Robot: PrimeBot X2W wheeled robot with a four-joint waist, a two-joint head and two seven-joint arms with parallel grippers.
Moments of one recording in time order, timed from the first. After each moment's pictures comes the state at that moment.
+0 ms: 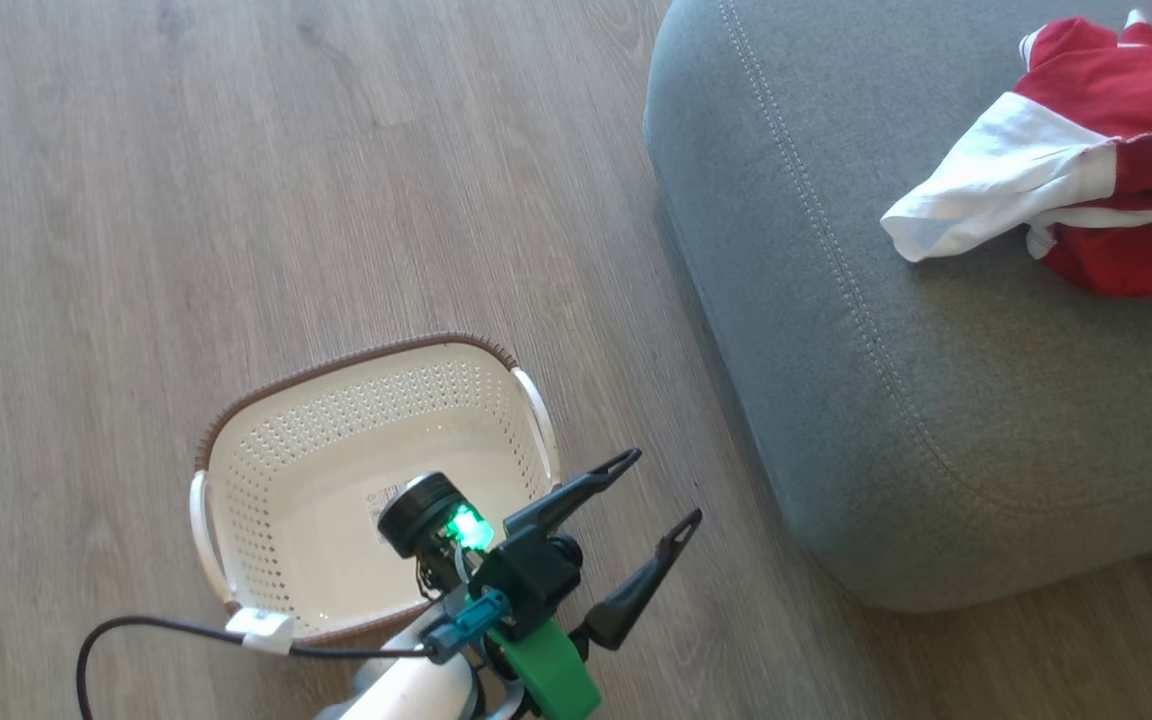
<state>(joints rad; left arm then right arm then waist) -0.24 0.12 -0.70 0.18 -0.13 -0.13 -0.26 -1.19 -0.57 -0.08 1.32 0.11 0.13 0.52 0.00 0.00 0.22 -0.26</state>
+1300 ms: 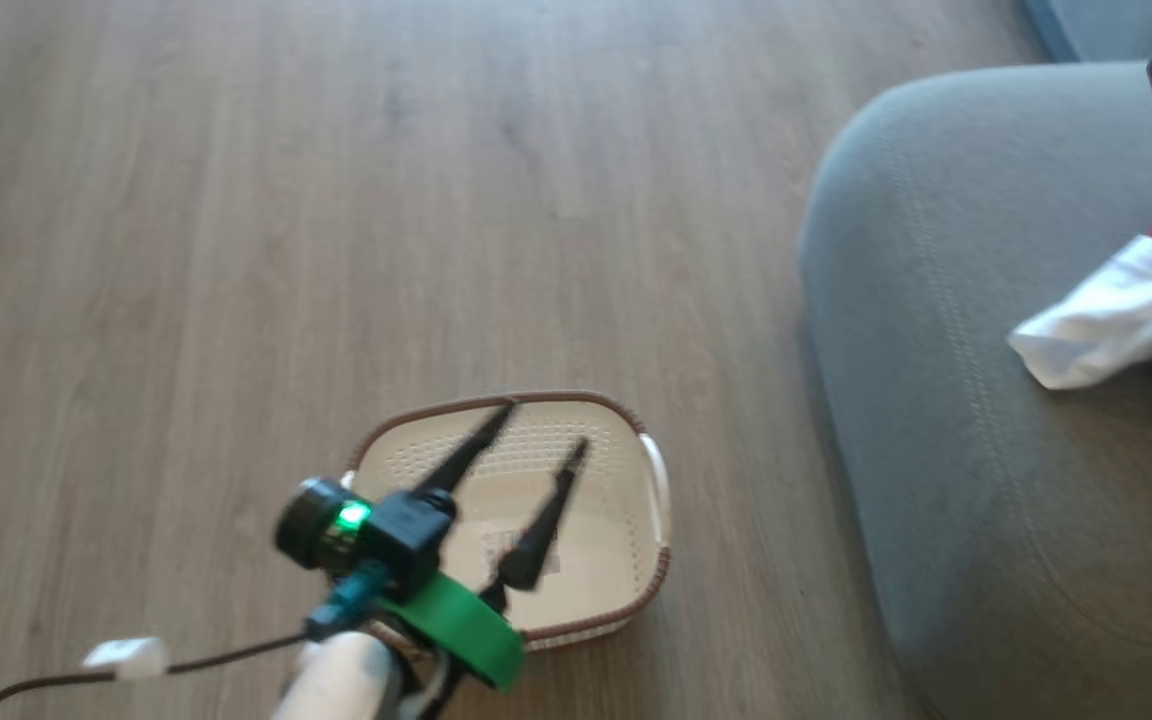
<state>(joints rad) -0.13 0.07 -0.46 0.13 -0.15 -0.13 -0.26 -0.59 -0.73 0.37 0.31 0.96 0.13 -0.15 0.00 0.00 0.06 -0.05</state>
